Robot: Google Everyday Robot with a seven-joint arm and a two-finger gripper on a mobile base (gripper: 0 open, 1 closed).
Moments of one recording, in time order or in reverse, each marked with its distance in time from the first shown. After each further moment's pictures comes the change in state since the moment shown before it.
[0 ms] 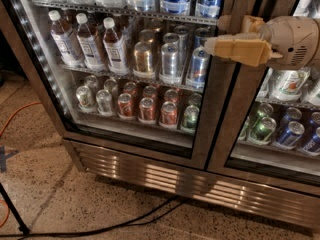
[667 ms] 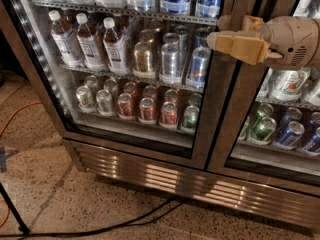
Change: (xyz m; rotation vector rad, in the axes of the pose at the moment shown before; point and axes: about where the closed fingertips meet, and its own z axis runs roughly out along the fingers) arm 0.000 0.000 0.000 0.000 0.000 0.000
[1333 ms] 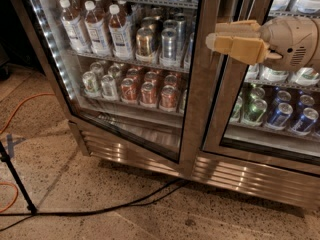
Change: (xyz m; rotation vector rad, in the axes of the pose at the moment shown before) arm 0.000 0.000 0.000 0.000 0.000 0.000
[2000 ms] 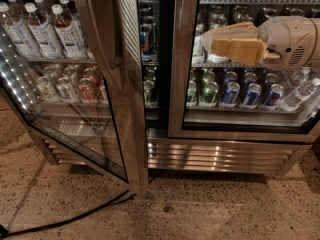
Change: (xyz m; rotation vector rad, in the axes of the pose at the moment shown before) arm 0.000 0.000 0.000 0.000 0.000 0.000
